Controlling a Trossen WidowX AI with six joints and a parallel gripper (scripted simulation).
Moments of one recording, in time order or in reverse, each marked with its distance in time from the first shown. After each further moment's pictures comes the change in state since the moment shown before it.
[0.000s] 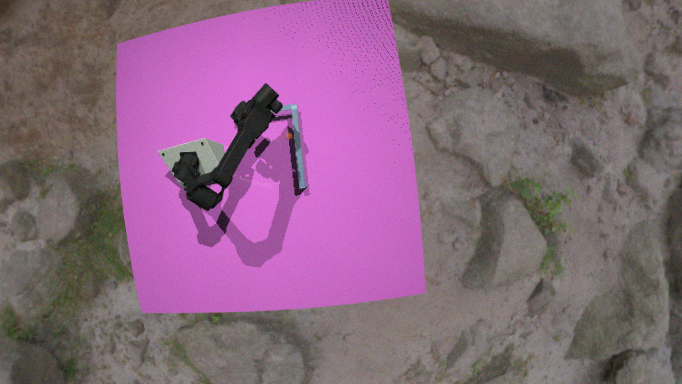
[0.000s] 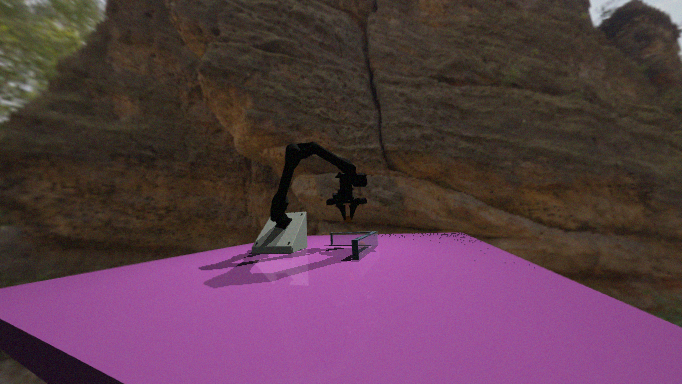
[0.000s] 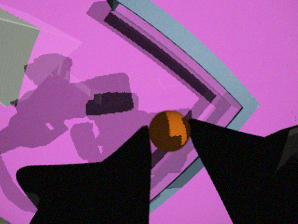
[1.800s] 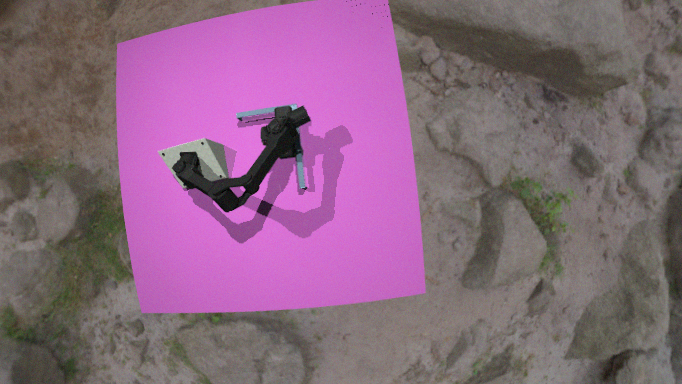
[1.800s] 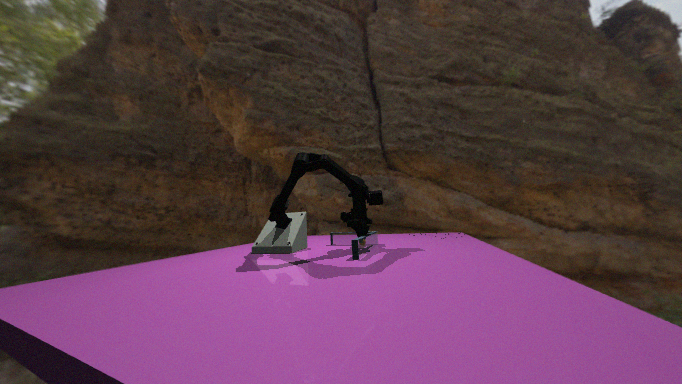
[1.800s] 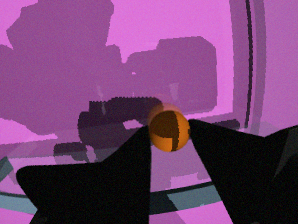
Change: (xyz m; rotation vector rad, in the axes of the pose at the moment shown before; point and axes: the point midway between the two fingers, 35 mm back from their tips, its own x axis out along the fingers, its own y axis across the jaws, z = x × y) arm 0.098 -0.027 -0.072 -0.785 0.016 0.010
